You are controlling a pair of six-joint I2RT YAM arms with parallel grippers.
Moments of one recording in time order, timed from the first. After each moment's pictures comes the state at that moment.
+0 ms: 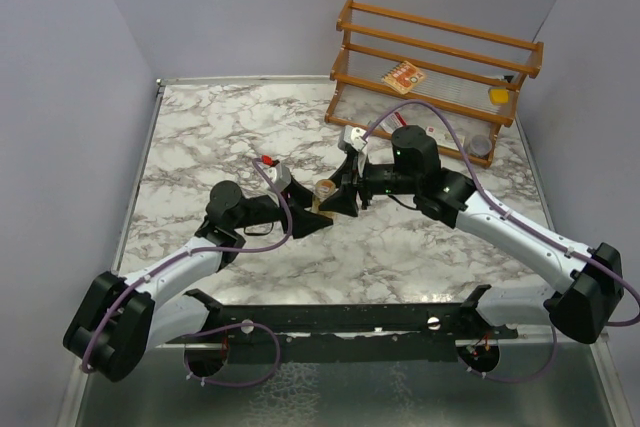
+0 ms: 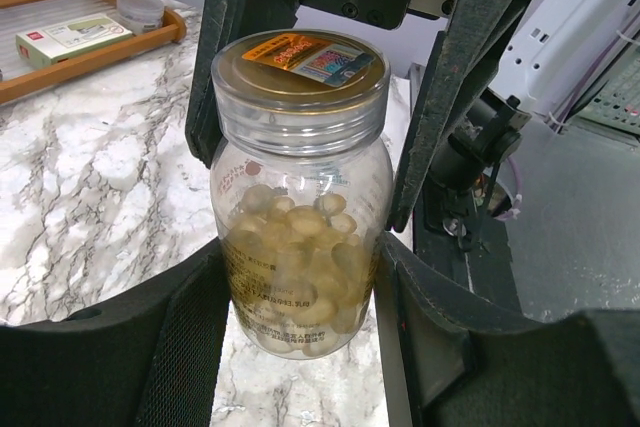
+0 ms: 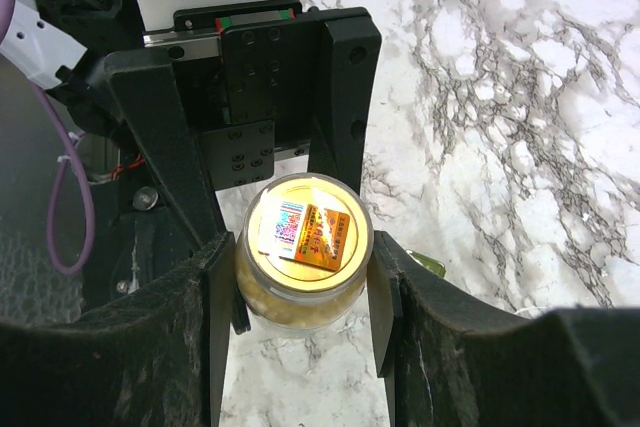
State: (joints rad) left arm -0.53 1.09 0.40 0.81 0.88 -0.38; right arm 0.78 1.26 1.06 -0.12 -0.62 -0.08
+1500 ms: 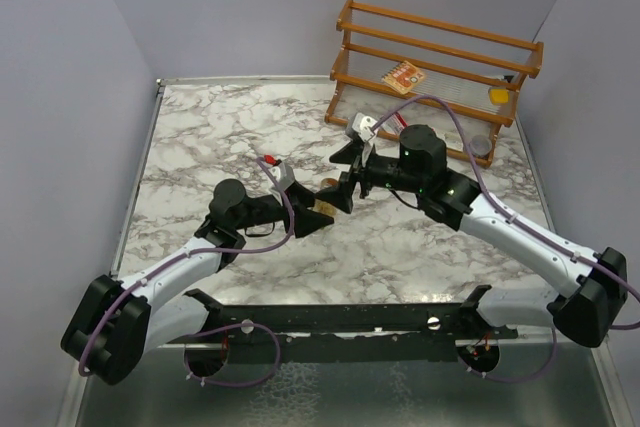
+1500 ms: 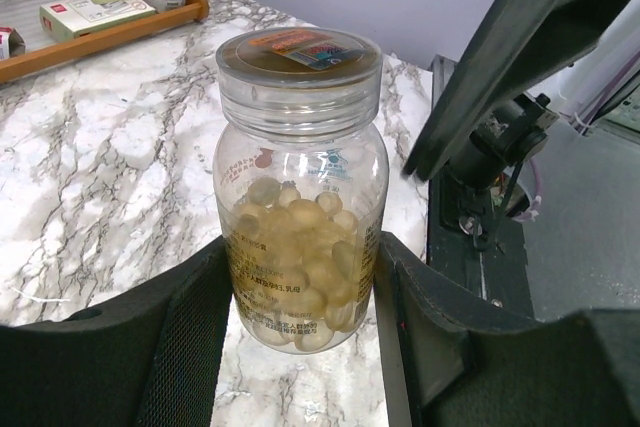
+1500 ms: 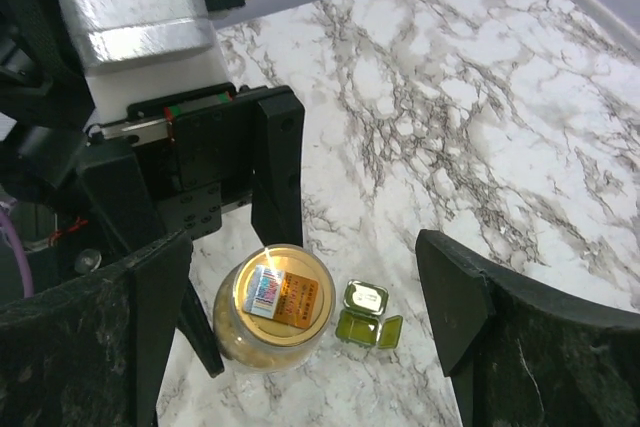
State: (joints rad) left arm -0.55 1.07 0.42 0.70 0.82 -0.33; right arm 0.79 1.24 1.06 -0.03 -0.46 -0.06
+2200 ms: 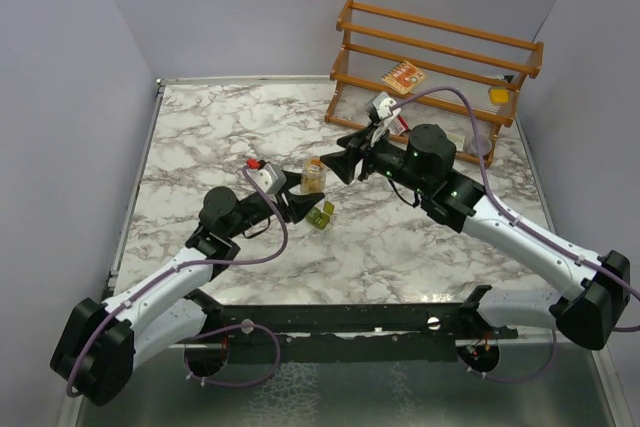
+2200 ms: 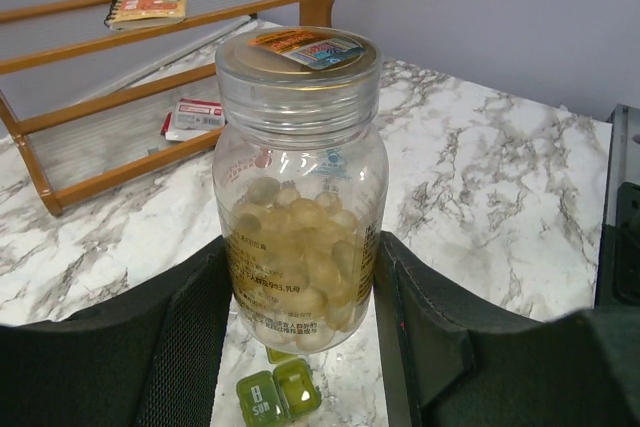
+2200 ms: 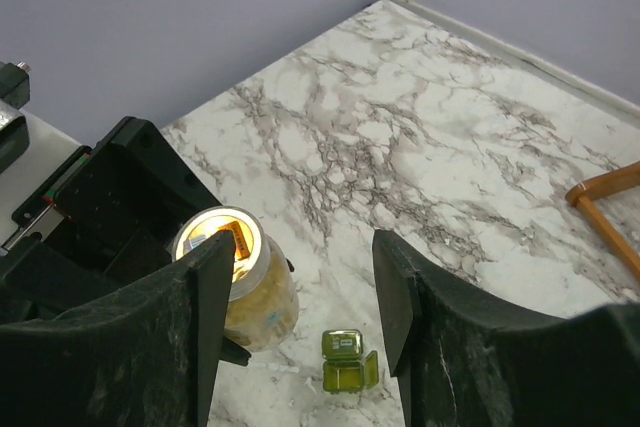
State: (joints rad) left arm -0.56 0.93 0.40 0.65 0.48 -0.11; right arm 0.79 1.19 1.06 0.09 -0.17 0.13
